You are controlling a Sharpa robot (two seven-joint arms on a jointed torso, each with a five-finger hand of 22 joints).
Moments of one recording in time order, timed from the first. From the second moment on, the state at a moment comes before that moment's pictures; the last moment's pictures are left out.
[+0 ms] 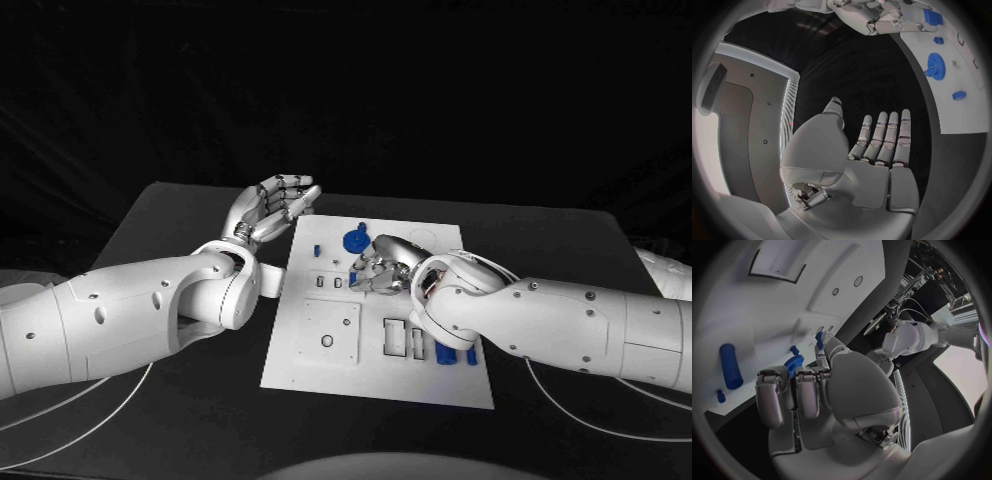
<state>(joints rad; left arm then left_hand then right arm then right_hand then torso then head) 1.21 -0.80 -0.18 1.51 -0.13 -0.60 0.63 1.24 -0.02 -0.07 0.30 0.16 0.44 0.16 0.63 0.09 0.56 0.23 0.59 0.07 0.46 0.21 0.69 0.07 0.13 0.60 0.29 0.32 0.11 1.19 -0.59 -0.19 1.52 -1.20 -0.45 -0.33 1.43 0.05 0.16 0.04 0.10 1.07 0.10 0.07 0.11 1.47 0.03 1.57 1.31 1.47 -0.04 1.57 1.31 0.01 1.47 0.06 1.57 1.31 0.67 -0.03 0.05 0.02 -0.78</state>
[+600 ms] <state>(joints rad) 1.21 -0.80 -0.18 1.51 -0.13 -0.60 0.63 1.25 -0.02 -0.07 0.30 0.16 0.44 0.16 0.63 0.09 0.56 0.23 0.59 0.07 0.46 0.21 0.69 0.07 0.13 0.60 0.29 0.32 0.11 1.18 -0.57 -0.18 1.50 -1.22 -0.46 -0.36 1.43 0.05 0.16 0.05 0.09 1.07 0.10 0.07 0.10 1.46 0.03 1.58 1.31 1.47 -0.04 1.57 1.31 0.01 1.47 0.07 1.57 1.31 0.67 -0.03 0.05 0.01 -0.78</state>
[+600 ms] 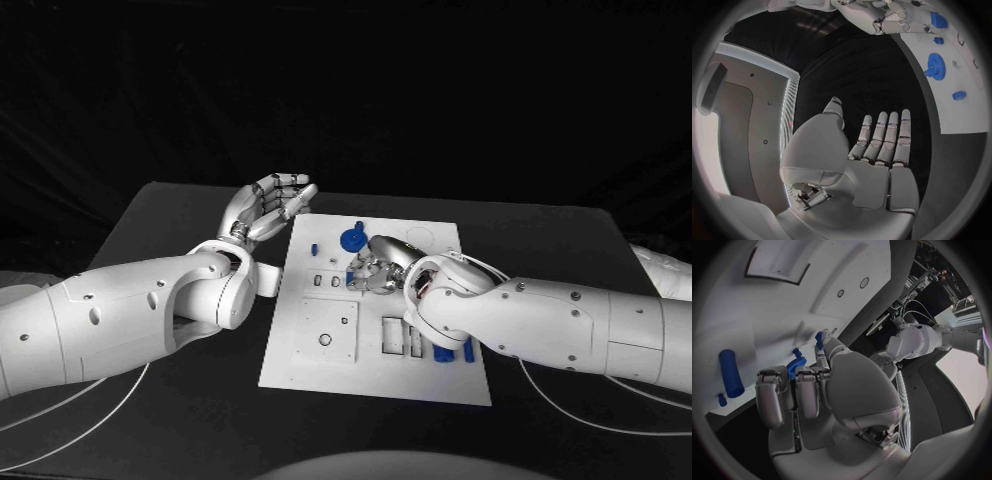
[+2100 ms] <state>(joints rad) 1.21 -0.81 -0.18 1.52 -0.13 -0.60 0.63 1.25 -0.02 -0.07 0.30 0.16 0.44 0.16 0.63 0.09 0.56 0.23 0.59 0.07 0.46 0.21 0.69 0.07 0.13 0.60 0.29 0.32 0.11 1.17 -0.54 -0.18 1.47 -1.22 -0.45 -0.36 1.41 0.04 0.15 0.05 0.10 1.06 0.11 0.07 0.10 1.47 0.04 1.58 1.31 1.47 -0.04 1.57 1.31 0.01 1.47 0.07 1.57 1.31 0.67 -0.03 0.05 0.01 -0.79</state>
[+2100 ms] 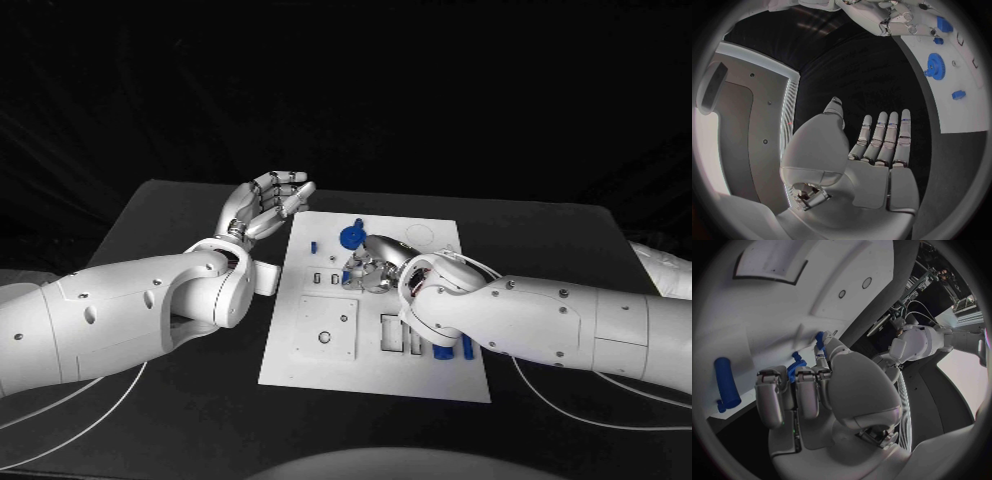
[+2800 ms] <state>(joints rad) 1.21 -0.81 -0.18 1.52 -0.13 -0.60 0.63 1.25 -0.02 -0.07 0.30 0.16 0.44 0.16 0.63 0.09 0.56 0.23 0.59 0.07 0.46 0.21 0.69 0.07 0.13 0.60 0.29 0.32 0.11 1.17 -0.54 -0.18 1.47 -1.22 -0.43 -0.36 1.36 -0.04 0.10 0.05 0.10 0.90 0.16 0.06 0.07 1.47 0.08 1.57 1.31 1.47 0.00 1.57 1.31 0.01 1.47 0.11 1.57 1.31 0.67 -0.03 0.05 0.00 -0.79</state>
